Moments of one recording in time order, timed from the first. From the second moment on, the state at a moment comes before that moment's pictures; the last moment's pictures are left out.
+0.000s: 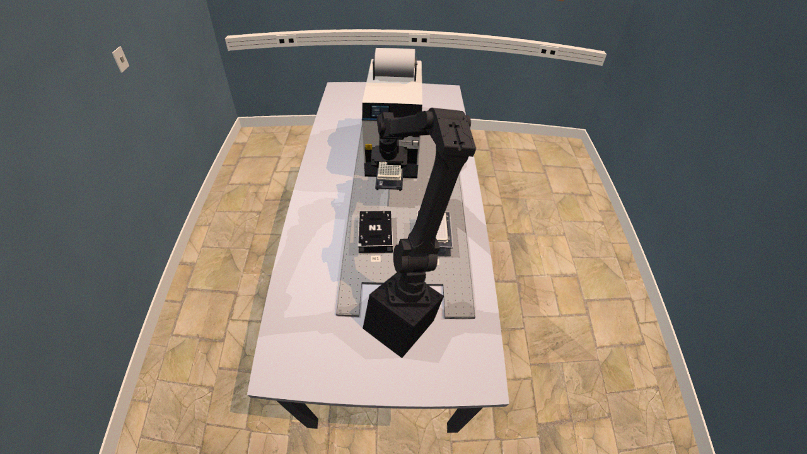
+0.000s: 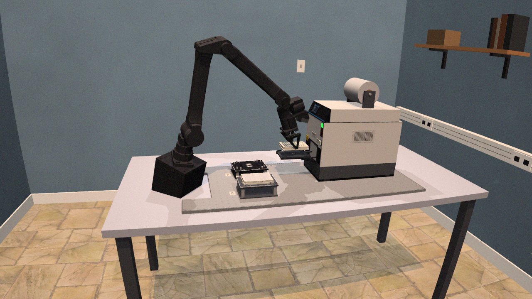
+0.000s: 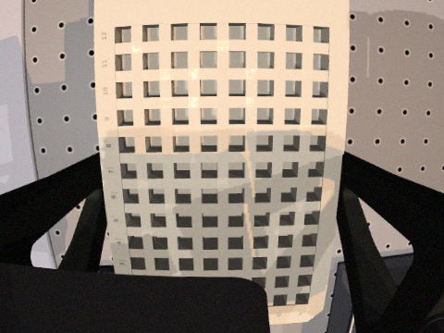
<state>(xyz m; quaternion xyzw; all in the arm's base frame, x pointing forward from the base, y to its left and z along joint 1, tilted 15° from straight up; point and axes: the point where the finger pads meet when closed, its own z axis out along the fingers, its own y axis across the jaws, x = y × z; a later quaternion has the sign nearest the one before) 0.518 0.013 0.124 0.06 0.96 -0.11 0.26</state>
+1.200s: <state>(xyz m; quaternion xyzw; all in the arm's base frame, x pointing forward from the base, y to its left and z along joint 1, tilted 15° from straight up) 0.519 0.013 0.123 0.06 0.96 -0.11 0.27</state>
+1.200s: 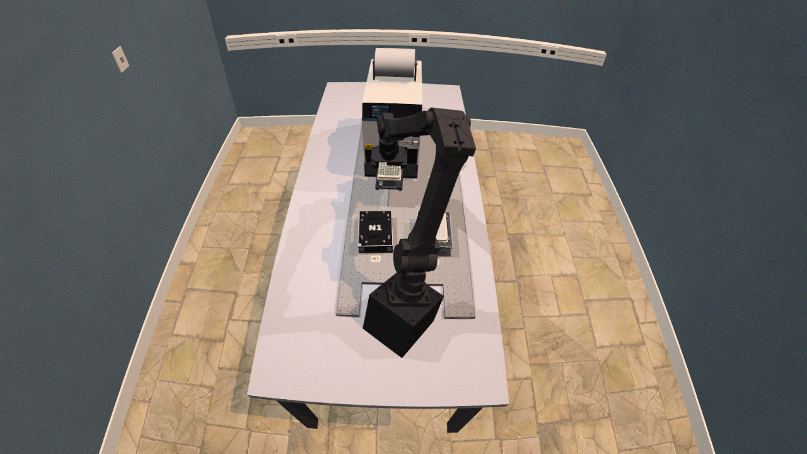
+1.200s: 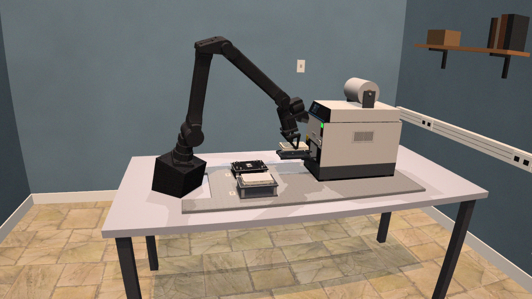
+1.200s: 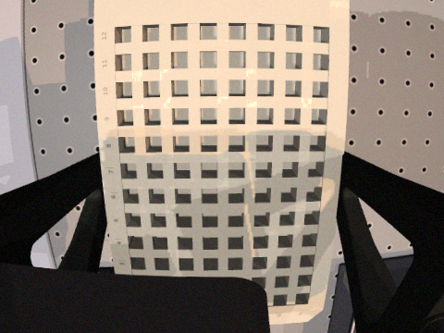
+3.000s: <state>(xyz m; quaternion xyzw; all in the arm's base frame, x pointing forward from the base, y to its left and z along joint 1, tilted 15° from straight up) 0.519 0.011 0.103 0.06 0.96 -0.11 0.26</state>
